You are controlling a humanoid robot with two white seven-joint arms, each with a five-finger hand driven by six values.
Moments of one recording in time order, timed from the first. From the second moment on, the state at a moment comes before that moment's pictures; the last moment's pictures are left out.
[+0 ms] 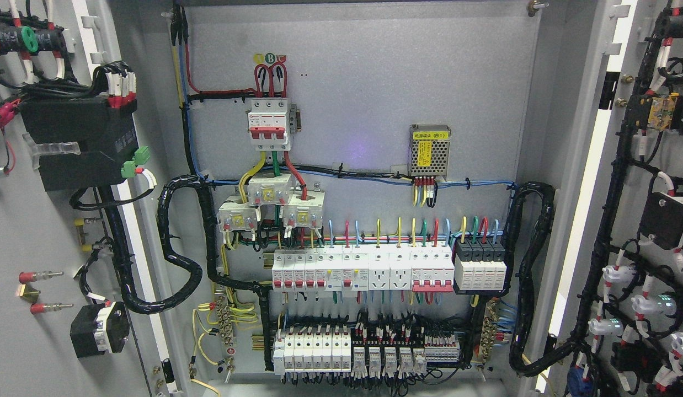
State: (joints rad) left arm 0.29 0.05 0.03 -1.94 0.26 -0.77 -0.21; right arm 0.44 -0.41 -0.08 -2.05 -0.76 -0.54 0.44
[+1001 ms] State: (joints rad) left arm 0.29 0.12 0.12 -1.94 0.39 -0.77 -0.21; right arm 0.44 -0.49 -0.10 -1.99 -0.81 -0.53 0.44
